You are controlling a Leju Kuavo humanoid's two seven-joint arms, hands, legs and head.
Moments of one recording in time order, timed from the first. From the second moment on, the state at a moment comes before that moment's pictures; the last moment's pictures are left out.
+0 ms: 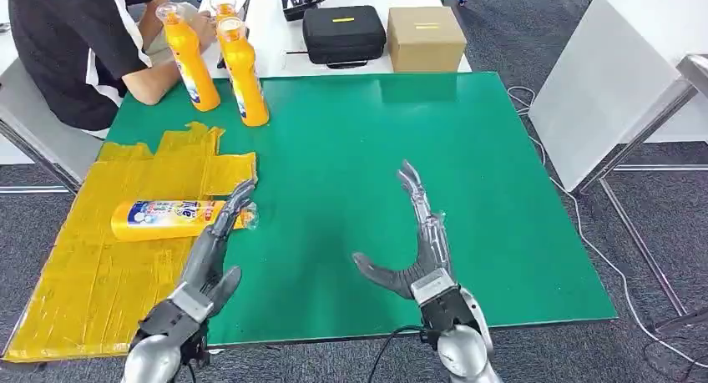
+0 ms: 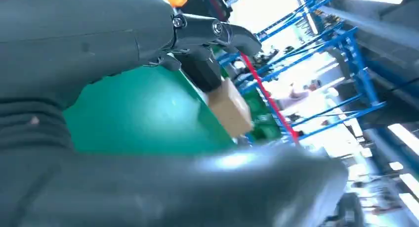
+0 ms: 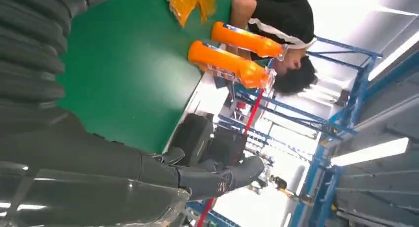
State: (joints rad) left arm -0.04 -0.10 -0.31 -1.67 -0.33 -0.06 -0.43; right arm 0.07 0.15 0.25 -1.76 0.36 -0.09 -0.47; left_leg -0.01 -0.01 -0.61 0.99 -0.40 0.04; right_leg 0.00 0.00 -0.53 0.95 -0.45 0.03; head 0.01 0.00
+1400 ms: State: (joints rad) left arm 0.19 -0.11 -0.30 -1.81 -0.25 -0.04 -0.43; right arm 0.19 0.05 0.35 -1.85 0.32 -0.12 -0.55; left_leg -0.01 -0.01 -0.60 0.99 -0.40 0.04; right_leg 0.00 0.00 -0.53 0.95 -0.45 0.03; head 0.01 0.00
